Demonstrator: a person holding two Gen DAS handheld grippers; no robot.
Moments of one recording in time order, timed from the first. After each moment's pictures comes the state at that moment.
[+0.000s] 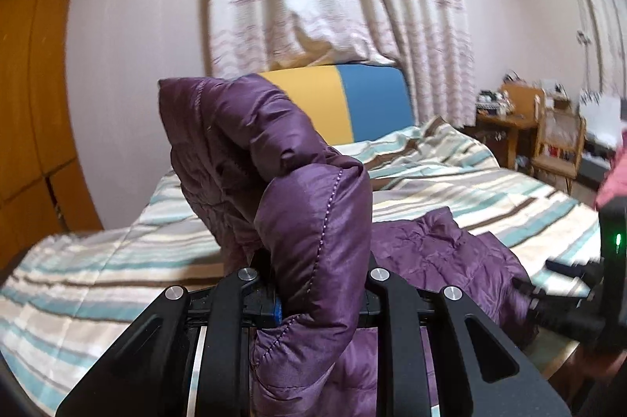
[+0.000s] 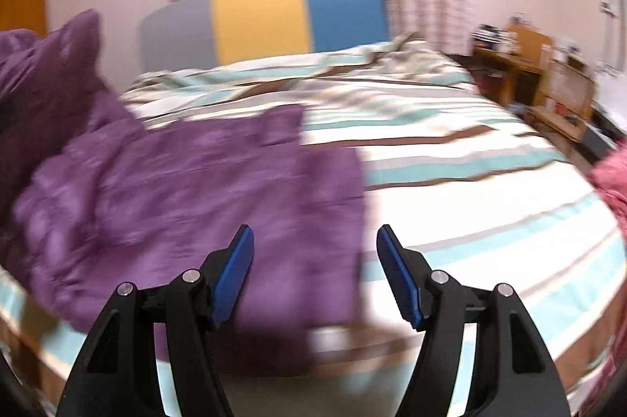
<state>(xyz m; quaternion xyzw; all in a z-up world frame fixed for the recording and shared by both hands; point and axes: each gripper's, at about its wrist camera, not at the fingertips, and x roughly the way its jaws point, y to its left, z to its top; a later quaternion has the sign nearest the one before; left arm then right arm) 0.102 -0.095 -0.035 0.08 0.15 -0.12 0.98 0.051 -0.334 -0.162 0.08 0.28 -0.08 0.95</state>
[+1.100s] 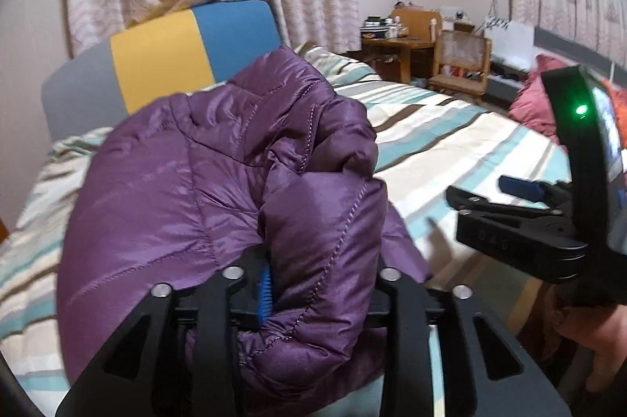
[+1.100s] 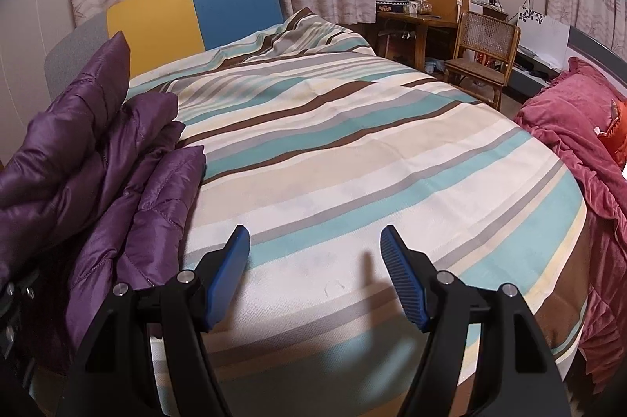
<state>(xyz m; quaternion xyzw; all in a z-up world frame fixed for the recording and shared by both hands) 0.115 -0.238 -0.116 0.13 0.26 -0.31 0.91 0.036 -0.418 -0.184 0.14 0.30 -0.21 0.92</state>
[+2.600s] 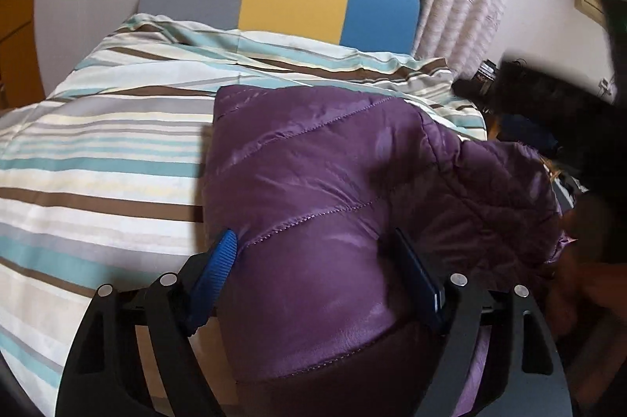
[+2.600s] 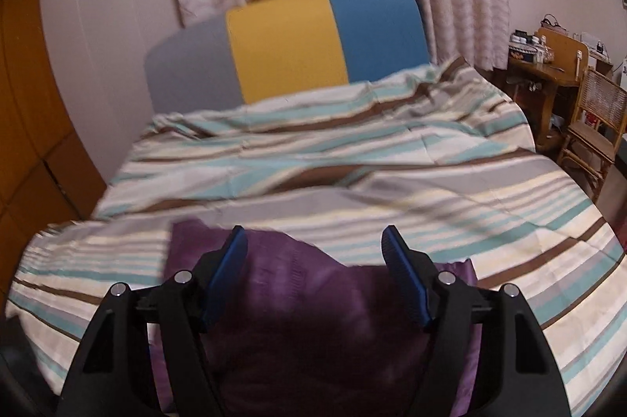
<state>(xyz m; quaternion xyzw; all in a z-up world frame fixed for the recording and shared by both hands) 0.238 -0.126 -0.088 -0.07 0.37 -0.17 0.91 0.234 -0.294 -0.060 0.10 0.28 -0.03 0.95</state>
